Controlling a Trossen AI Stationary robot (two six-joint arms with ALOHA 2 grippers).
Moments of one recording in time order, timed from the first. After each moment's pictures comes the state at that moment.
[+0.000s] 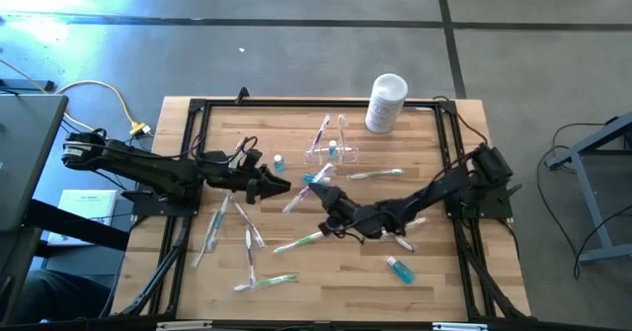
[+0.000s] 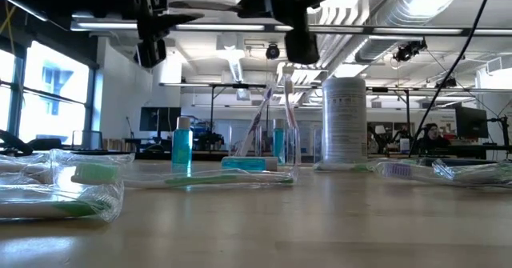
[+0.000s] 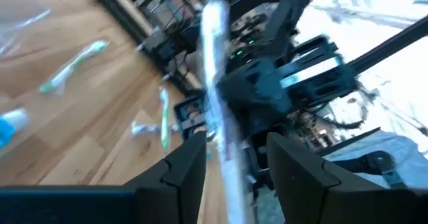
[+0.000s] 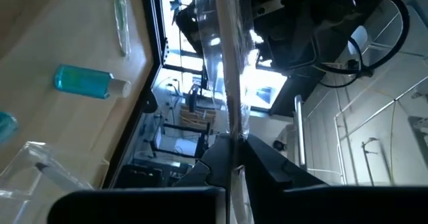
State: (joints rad) left arm -0.07 1.02 0.43 0.60 0.02 -0.93; right arm 0.36 1.84 1.03 0.77 0.98 -1.65
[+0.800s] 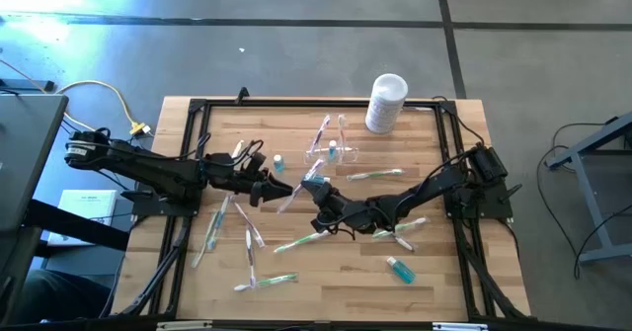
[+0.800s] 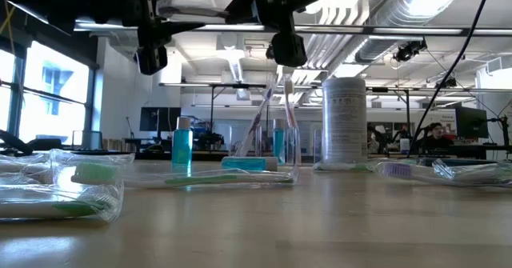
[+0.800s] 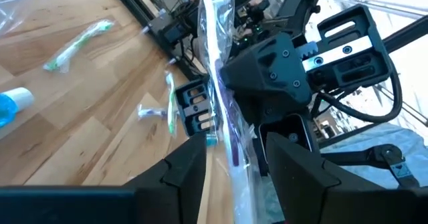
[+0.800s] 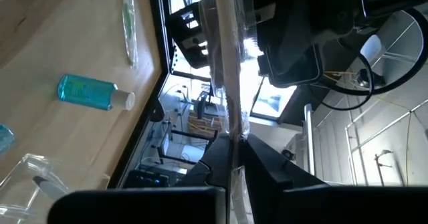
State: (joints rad) left arm -0.07 1.06 0.43 0.60 0.05 -0.95; right arm 0.31 1.86 1.10 0.65 0.91 -1.60
